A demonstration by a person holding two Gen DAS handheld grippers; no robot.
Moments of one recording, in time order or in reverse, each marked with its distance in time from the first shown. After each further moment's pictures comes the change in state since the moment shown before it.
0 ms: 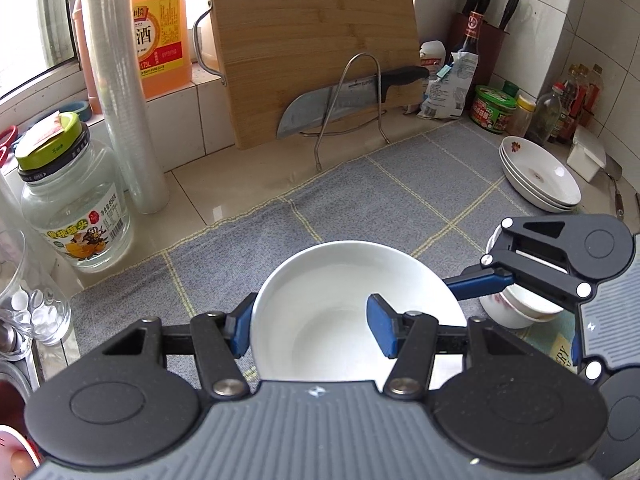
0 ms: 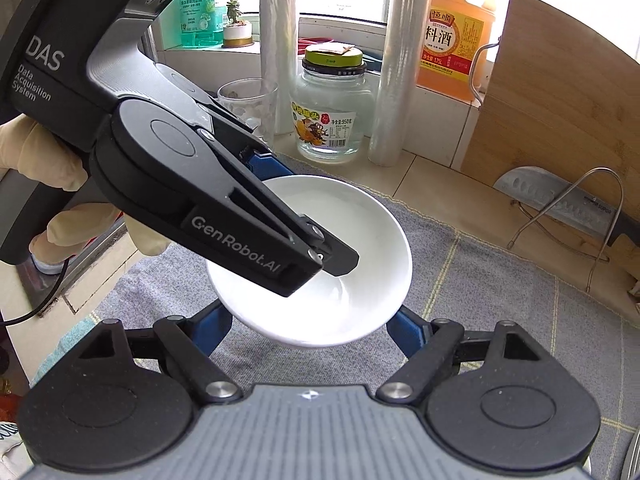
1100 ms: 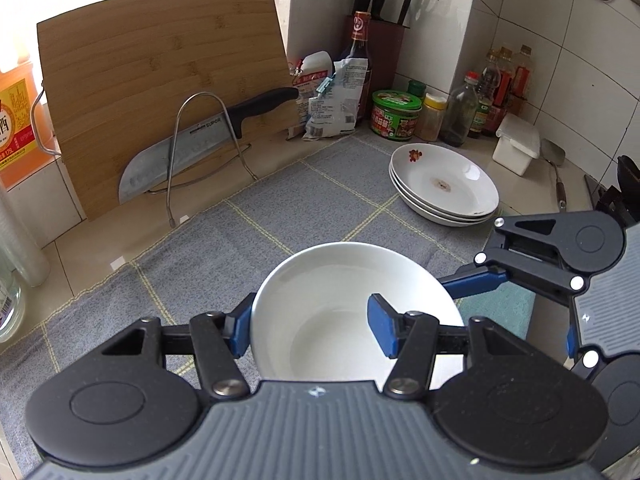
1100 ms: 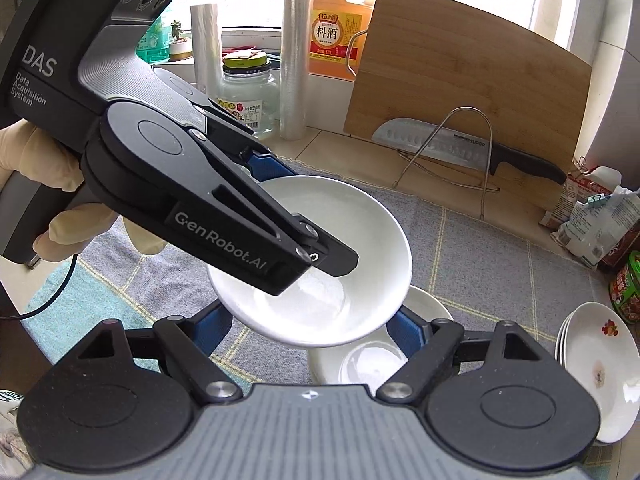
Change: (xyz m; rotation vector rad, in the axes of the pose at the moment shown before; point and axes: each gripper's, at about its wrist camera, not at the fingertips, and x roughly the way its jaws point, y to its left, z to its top) left arm 0.017 -0.137 0.037 0.125 -0.051 -0.120; right arm -0.103 -0.066 -0.082 0.089 -0.022 -0.115
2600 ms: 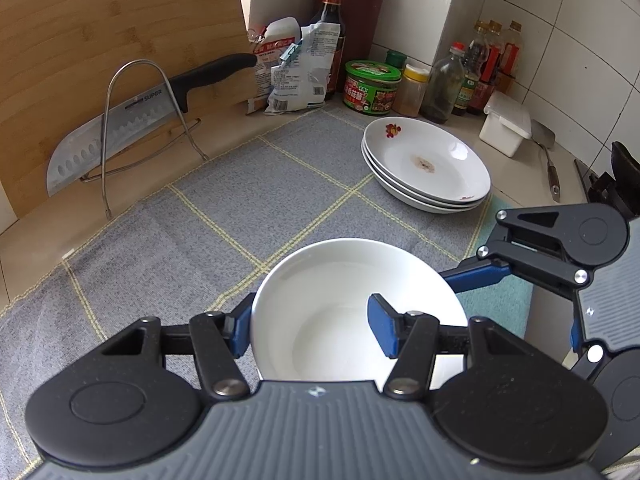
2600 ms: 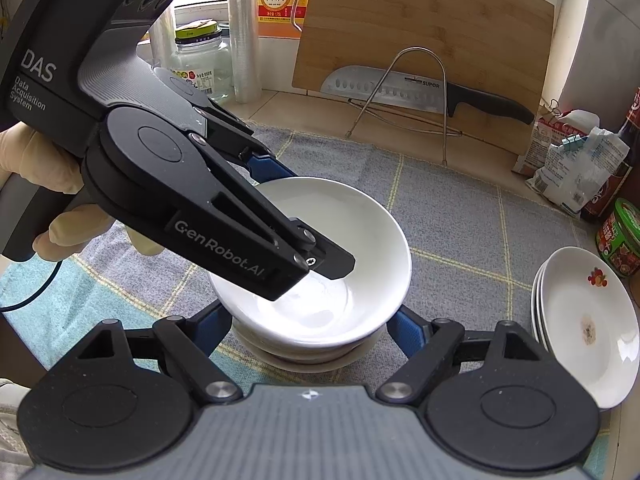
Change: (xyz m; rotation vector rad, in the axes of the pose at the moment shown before) left arm 0.059 -0.021 0.006 0.002 0.063 -0.070; right arm 0.011 -0.048 -0.030 0.060 0.071 -0.023
